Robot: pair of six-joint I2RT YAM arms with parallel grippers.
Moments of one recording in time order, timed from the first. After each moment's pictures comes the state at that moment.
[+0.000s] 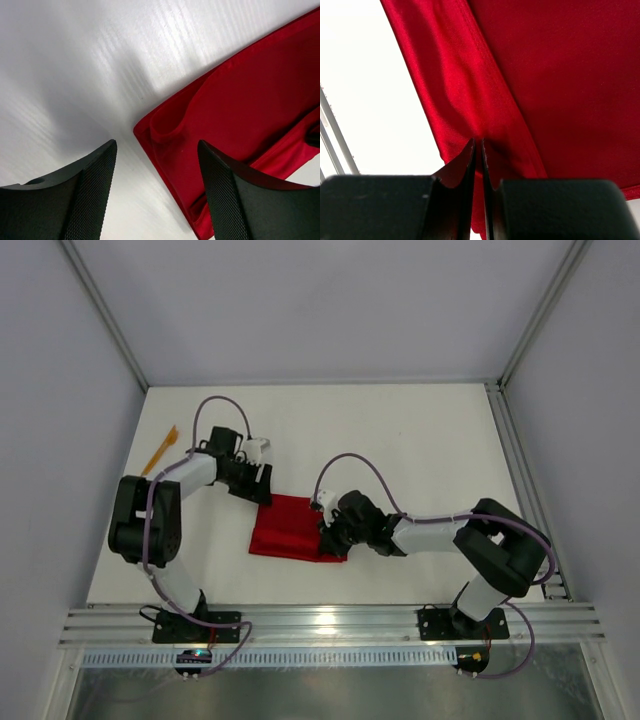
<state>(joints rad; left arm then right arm) -0.17 1.75 1.05 -0.48 0.47 0.18 0.88 1.61 0.65 0.25 -0.31 0.11</state>
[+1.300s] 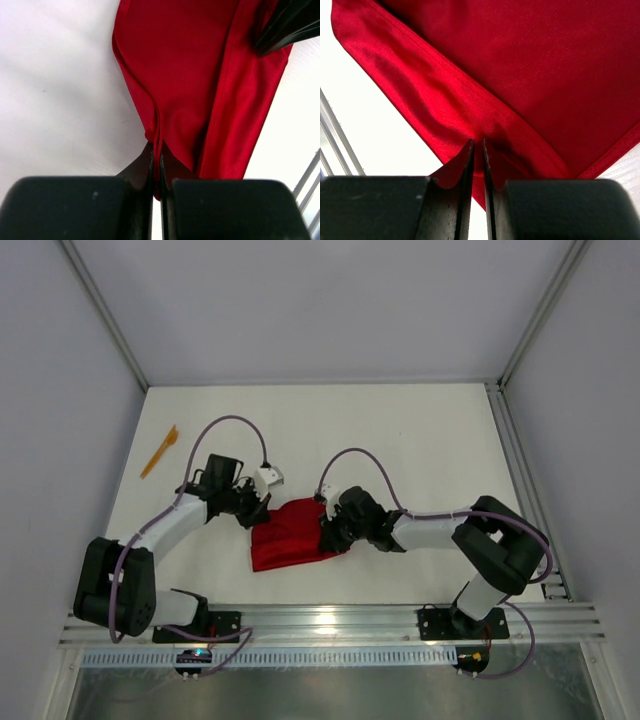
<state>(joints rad) -0.27 1.37 0.75 -0.42 0.60 0.51 0.85 1.63 0.67 0.24 -0.31 0.22</state>
